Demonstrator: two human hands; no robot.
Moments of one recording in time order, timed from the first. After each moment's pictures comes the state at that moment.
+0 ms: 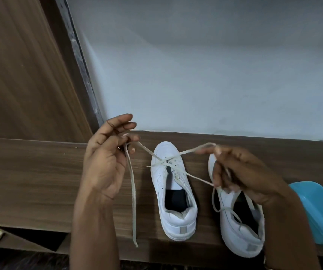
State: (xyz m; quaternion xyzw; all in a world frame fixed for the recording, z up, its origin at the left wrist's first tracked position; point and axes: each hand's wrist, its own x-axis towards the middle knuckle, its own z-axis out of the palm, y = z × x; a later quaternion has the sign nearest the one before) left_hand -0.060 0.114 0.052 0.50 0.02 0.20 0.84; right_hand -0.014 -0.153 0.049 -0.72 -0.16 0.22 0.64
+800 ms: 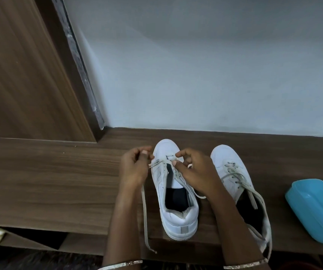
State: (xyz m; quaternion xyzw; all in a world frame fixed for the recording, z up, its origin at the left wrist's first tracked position) left_hand -0.019 0.090 -0.030 0.71 0.22 0.15 0.66; right_hand 0.017 -0.079 -0.037 -0.89 -0.11 0.02 0.43
